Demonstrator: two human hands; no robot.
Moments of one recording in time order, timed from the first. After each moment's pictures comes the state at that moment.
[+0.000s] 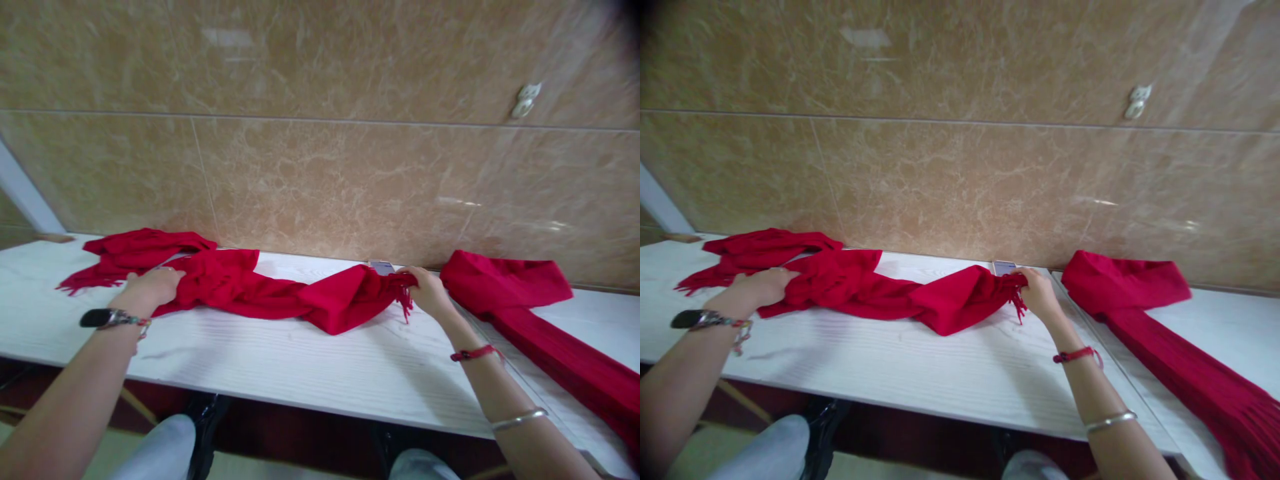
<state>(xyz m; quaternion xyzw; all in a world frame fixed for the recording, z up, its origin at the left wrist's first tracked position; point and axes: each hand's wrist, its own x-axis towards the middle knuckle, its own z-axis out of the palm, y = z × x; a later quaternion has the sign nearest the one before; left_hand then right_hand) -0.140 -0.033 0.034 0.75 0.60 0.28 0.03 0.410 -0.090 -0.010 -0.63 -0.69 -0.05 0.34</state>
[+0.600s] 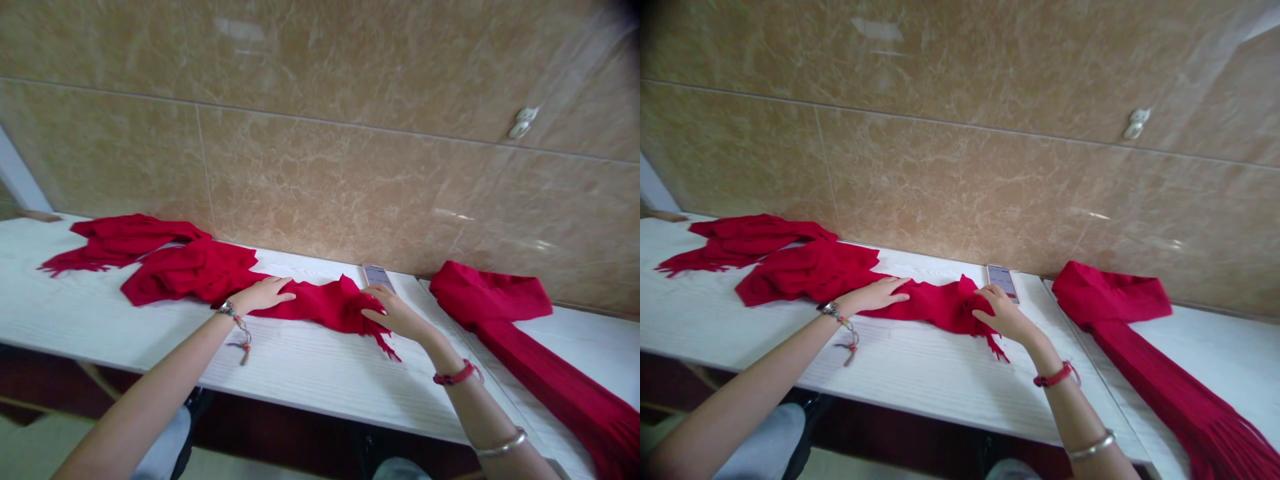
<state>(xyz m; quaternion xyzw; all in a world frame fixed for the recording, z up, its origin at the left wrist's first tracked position) 0.054 -0.037 -0.013 0.89 0.44 0.09 0.10 0.361 -0.121 -0.002 -0.52 -0.83 0.05 0.21</state>
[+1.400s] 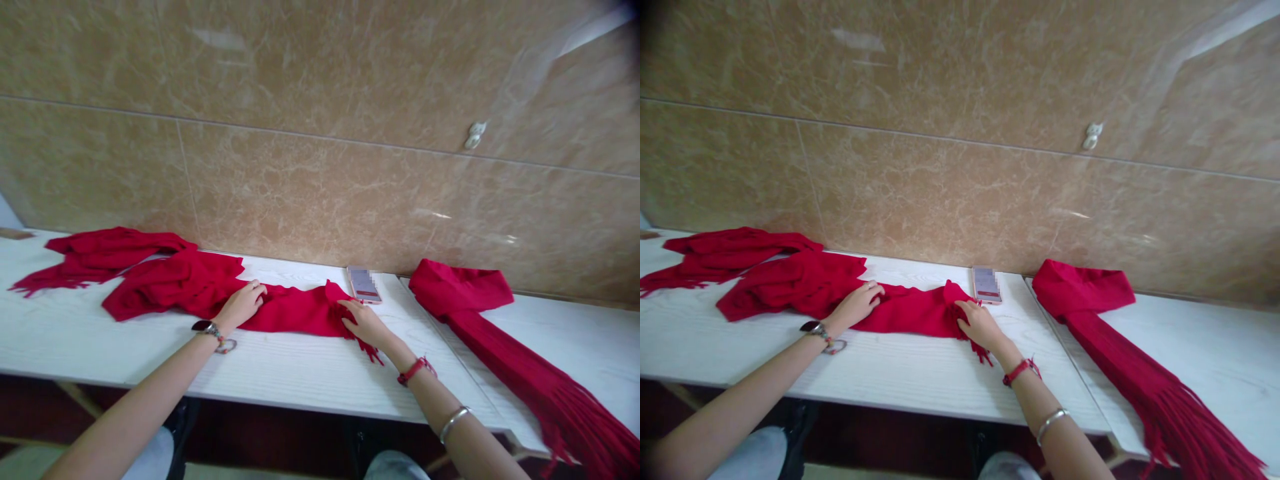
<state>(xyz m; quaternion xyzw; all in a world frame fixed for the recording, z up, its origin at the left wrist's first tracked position) 0.040 -0.044 -0.032 0.86 0.47 0.20 -0.03 0.353 -0.116 -0.041 -0.54 -0.82 0.04 0.20</state>
